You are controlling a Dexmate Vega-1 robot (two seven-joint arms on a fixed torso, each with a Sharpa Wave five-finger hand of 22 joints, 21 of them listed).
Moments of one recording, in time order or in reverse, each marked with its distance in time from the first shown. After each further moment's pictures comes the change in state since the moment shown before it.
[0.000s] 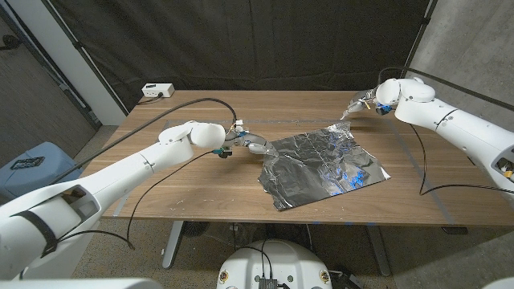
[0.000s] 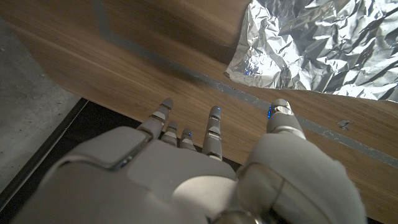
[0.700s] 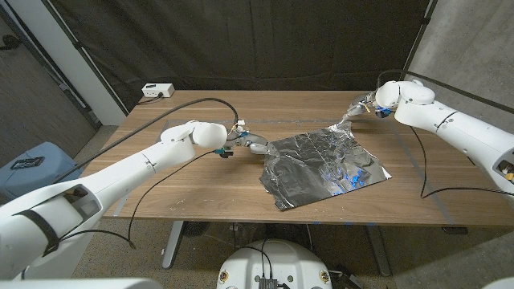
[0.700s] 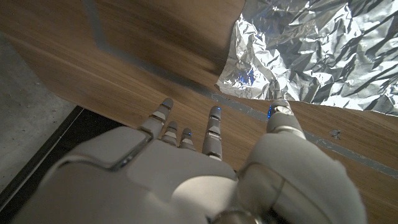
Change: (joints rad) left arm -0.006 -0.007 0.009 -0.006 0.010 0.012 -0.009; left_hand -0.009 -0.001 0.004 0.004 -0.006 0.005 0.005 0.000 0.000 0.000 0.000 0.000 -0.003 0.000 0.000 0.000 0.000 0.000 0.000 0.000 0.000; right arm -0.014 -0.008 -0.001 -0.014 0.007 -0.004 0.018; right_hand 0.000 0.000 0.000 0.000 0.006 0.008 -0.008 0.000 0.000 -0.002 0.002 0.005 0.000 0.000 0.000 0.000 0.000 0.000 0.000 0.000 0.000
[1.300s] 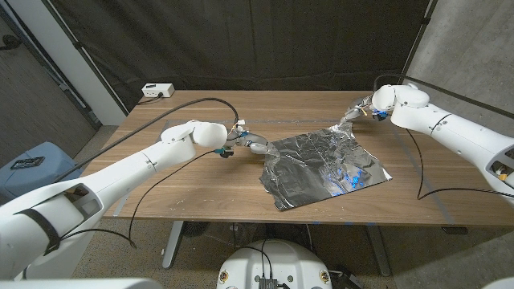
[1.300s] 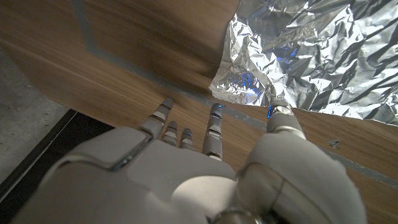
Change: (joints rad) left arm -0.005 -0.001 0.003 0.010 -0.003 -0.001 -0.003; left_hand -0.009 0.001 0.004 0.004 0.000 0.000 0.000 0.000 0.000 0.000 0.000 -0.003 0.000 0.000 0.000 0.000 0.000 0.000 0.000 0.007 0.000; right arm 0.008 0.031 -0.025 0.046 -0.014 0.013 -0.012; right_hand 0.000 0.000 -0.003 -0.003 0.004 0.043 0.001 0.019 0.007 -0.002 0.002 0.005 0.000 0.000 0.000 0.004 0.000 -0.002 0.002 0.000 0.000
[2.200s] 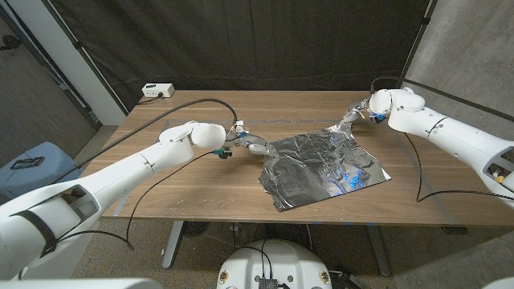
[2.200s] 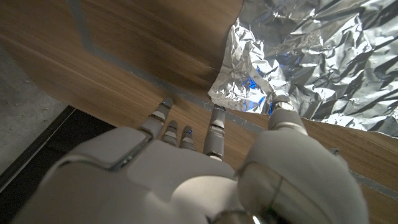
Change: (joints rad) left arm 0.012 0.015 -0.003 -0.017 0.005 0.018 0.002; left_hand -0.004 0.004 0.014 -0.006 0.001 -0.006 0.005 0.000 0.000 -0.002 -0.002 0.001 0.001 0.006 0.006 0.000 -0.005 0.000 0.000 0.000 0.000; right arm -0.019 -0.003 -0.014 -0.014 -0.024 -0.004 -0.029; right_hand 0.067 -0.023 -0.001 -0.019 0.026 0.176 0.004 0.095 0.034 0.044 -0.004 0.014 0.000 0.012 -0.005 0.008 0.000 0.017 0.005 0.008 0.000
